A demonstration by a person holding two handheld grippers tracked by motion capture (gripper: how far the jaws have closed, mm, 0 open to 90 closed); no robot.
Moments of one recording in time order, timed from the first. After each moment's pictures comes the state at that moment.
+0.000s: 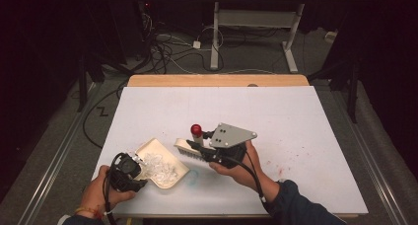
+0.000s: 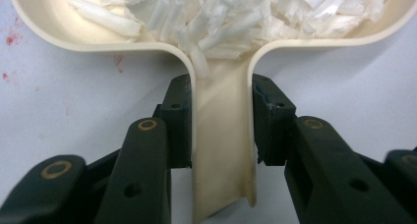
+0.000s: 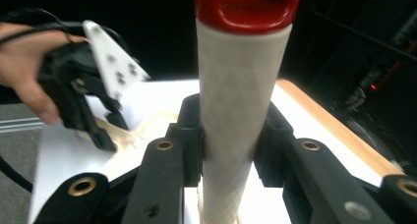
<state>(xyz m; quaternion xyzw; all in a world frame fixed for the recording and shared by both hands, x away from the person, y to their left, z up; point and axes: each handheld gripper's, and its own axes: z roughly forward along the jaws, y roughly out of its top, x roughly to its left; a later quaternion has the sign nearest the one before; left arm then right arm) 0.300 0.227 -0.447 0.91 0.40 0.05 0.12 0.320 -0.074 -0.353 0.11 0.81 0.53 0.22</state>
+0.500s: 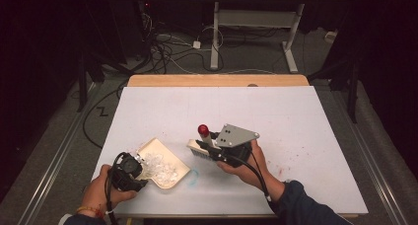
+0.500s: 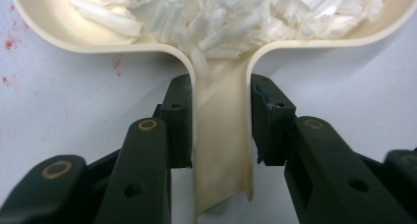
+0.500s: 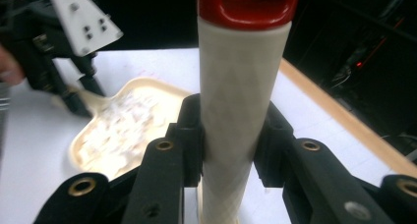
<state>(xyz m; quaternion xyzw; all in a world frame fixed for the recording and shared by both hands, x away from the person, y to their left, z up) 0.303 0.223 -0.447 0.91 0.40 0.06 0.11 0.331 -0.084 -0.370 0.13 0.83 0.49 0.24</state>
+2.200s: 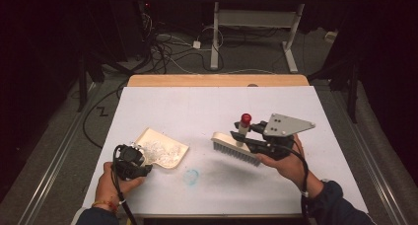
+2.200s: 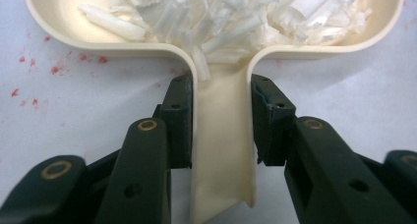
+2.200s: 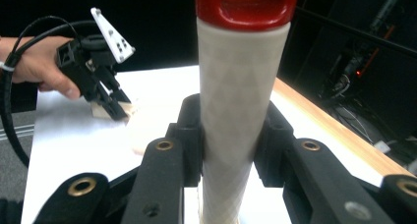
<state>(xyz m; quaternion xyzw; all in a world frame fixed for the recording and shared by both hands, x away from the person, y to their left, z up) 0.326 0.223 -0.455 0.82 0.53 0.08 0.20 0.335 -0.179 -0.343 0.14 0.80 0.54 0.21</state>
